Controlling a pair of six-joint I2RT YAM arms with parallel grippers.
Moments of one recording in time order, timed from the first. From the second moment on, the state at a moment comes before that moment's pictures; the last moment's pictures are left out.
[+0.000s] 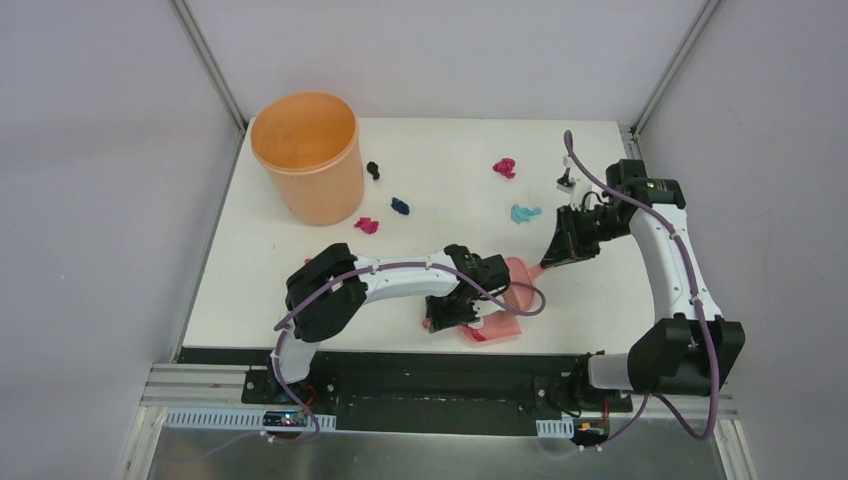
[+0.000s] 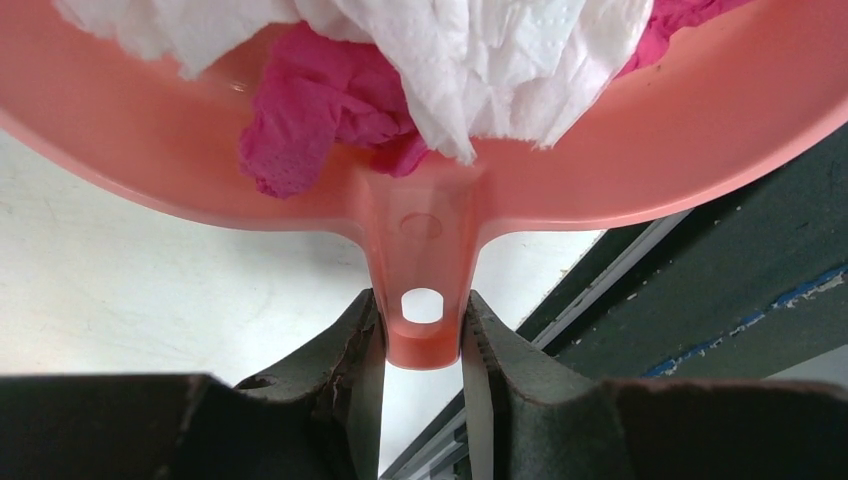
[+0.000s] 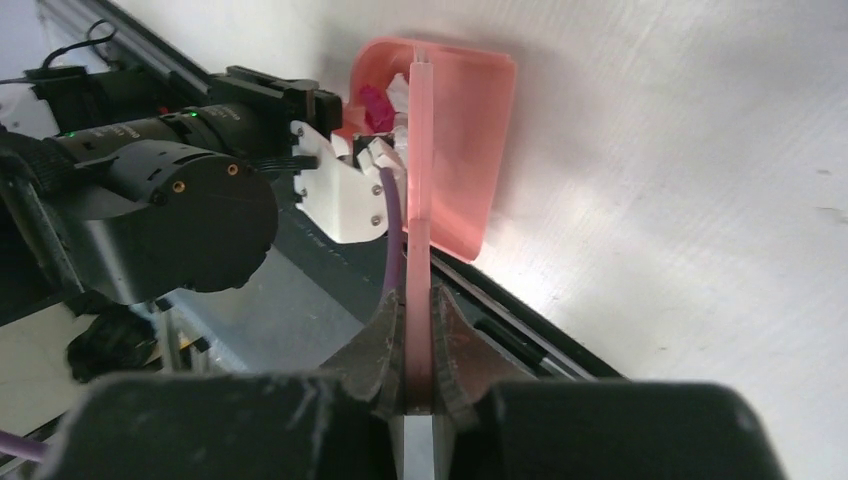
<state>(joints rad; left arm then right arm) -1.17 2.00 1.47 -1.06 0.03 0.14 -0.02 1.35 1.27 -1.35 -0.69 -0.26</state>
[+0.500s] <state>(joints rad) -1.16 1.97 1.45 -0.99 -0.07 0.13 -0.10 1.32 1.44 -1.36 -0.53 -0.29</state>
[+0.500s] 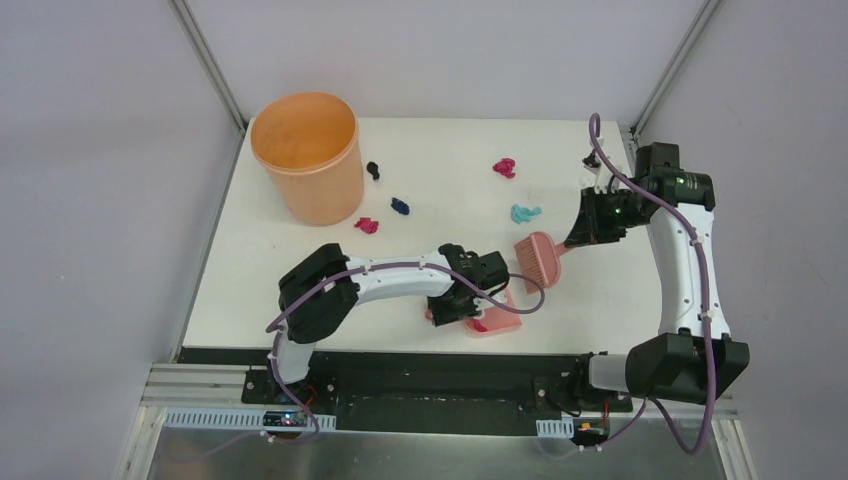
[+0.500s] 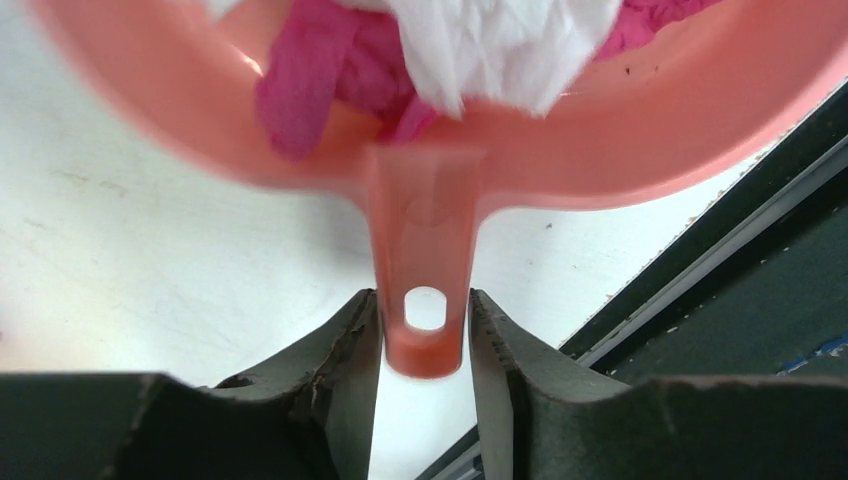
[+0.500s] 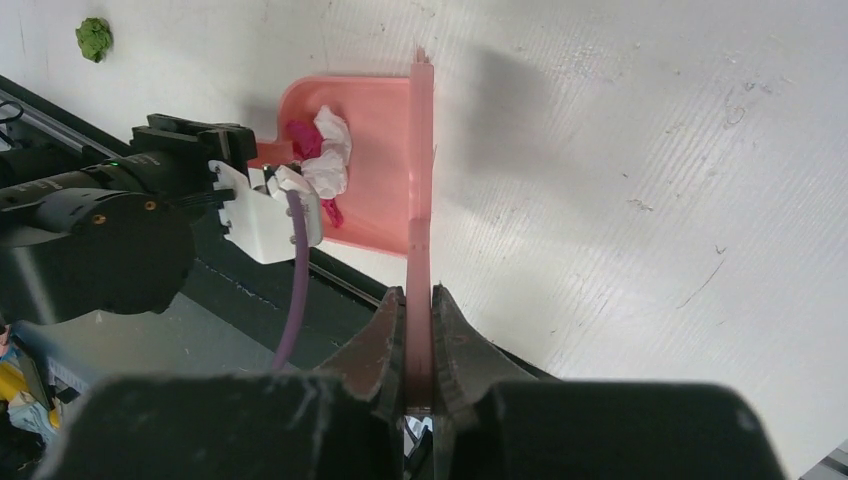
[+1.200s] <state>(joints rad) -1.16 1.87 1.35 -0.88 -0.04 0.19 -0.16 1.24 1.47 -1.37 -0.48 -0.35</state>
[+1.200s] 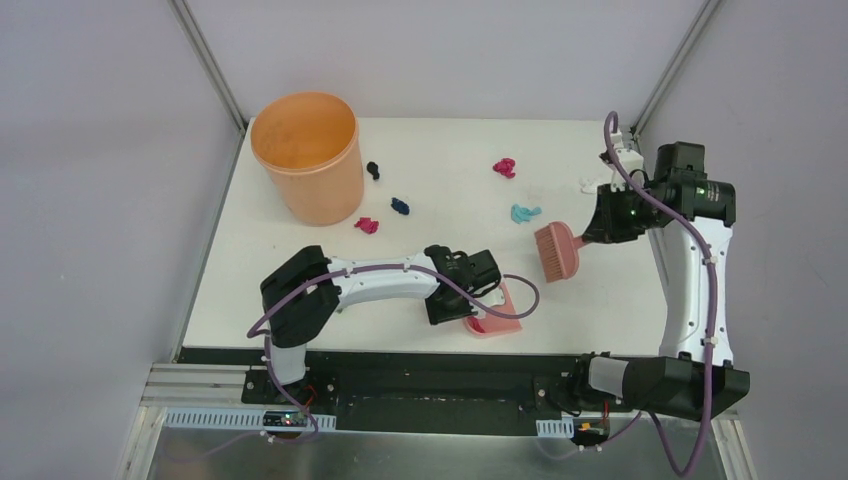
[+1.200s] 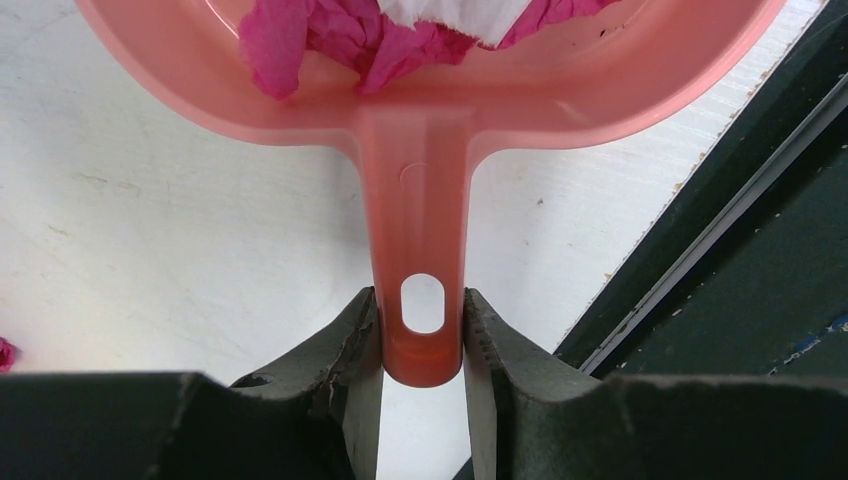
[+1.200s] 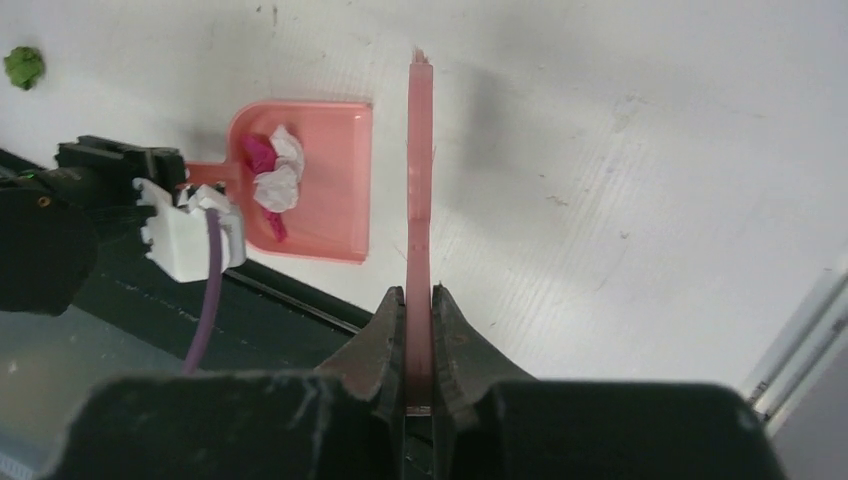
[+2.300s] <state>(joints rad) -0.97 1.88 1.45 -1.03 -0.03 0.05 -0.16 2.07 1.88 -0.70 0.20 -0.68</state>
